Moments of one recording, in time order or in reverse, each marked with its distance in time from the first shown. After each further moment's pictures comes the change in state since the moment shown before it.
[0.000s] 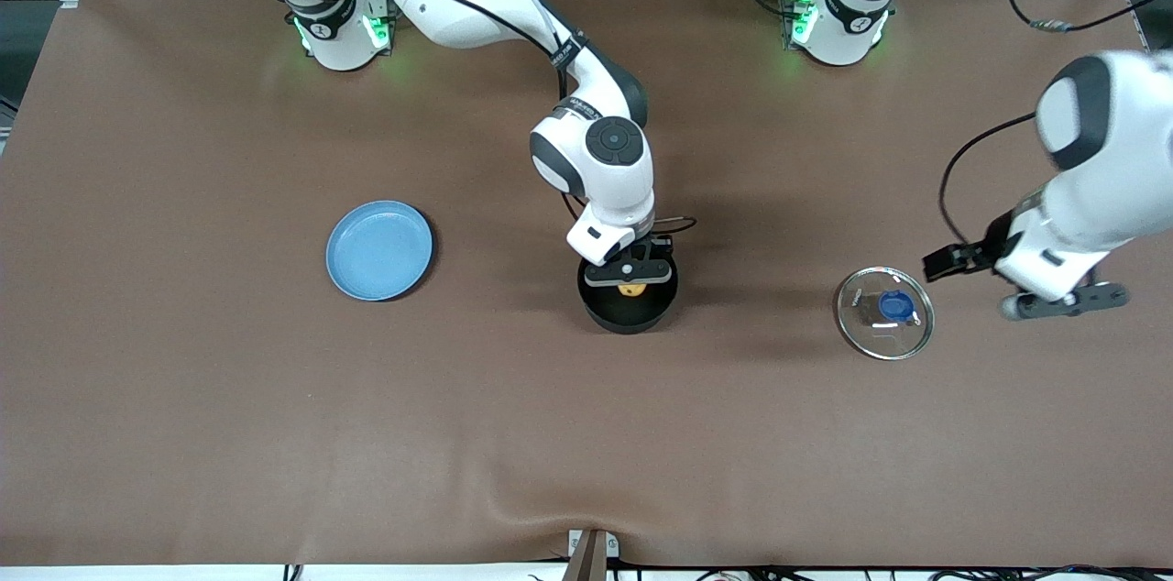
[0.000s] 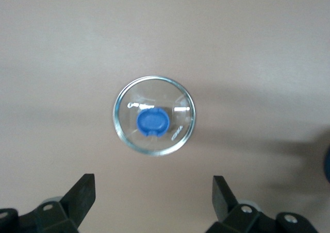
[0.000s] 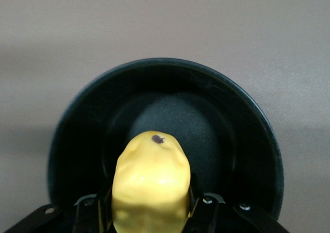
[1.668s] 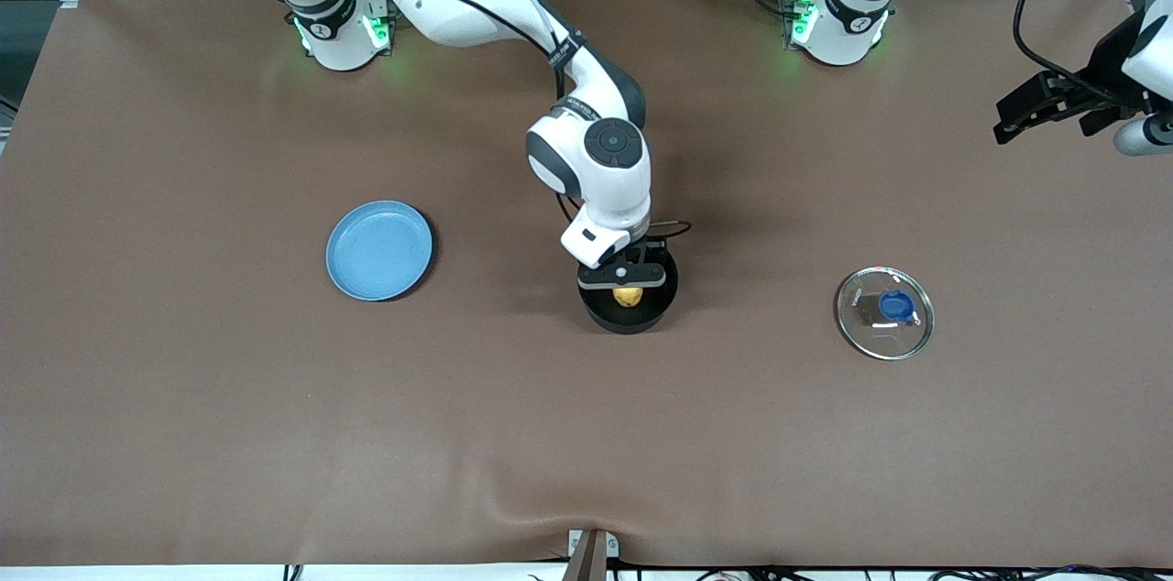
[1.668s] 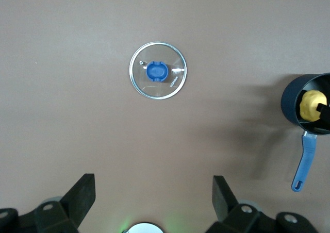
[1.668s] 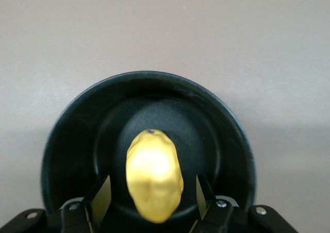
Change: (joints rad) left arm -0.107 -0.223 0.066 0.170 -0.013 -0.412 -0.001; right arm 0.005 -0.042 -0.025 0.015 -0.001 -0.088 0.000
